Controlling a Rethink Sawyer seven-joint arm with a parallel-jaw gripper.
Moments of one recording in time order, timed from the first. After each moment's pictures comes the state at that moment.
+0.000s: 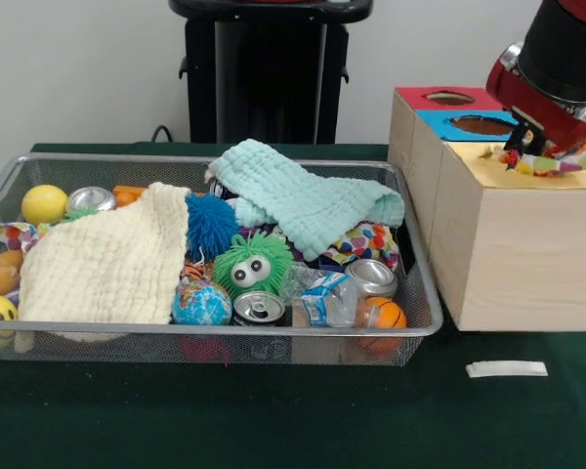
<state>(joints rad) 0.18 -0.42 -0.25 1.08 0.18 1.25 2.55</state>
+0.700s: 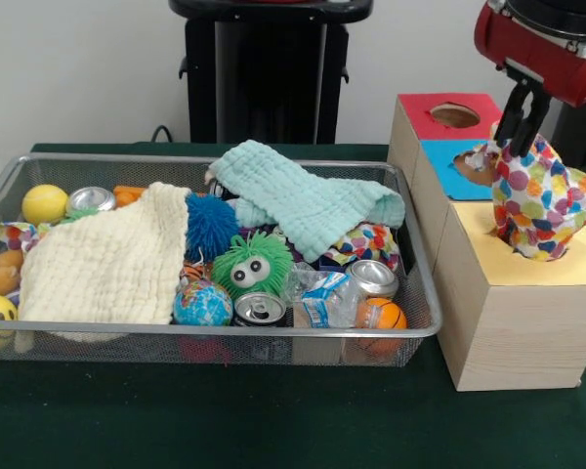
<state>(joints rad) 0.11 -0.49 -0.24 1.06 0.17 1.15 2.55</state>
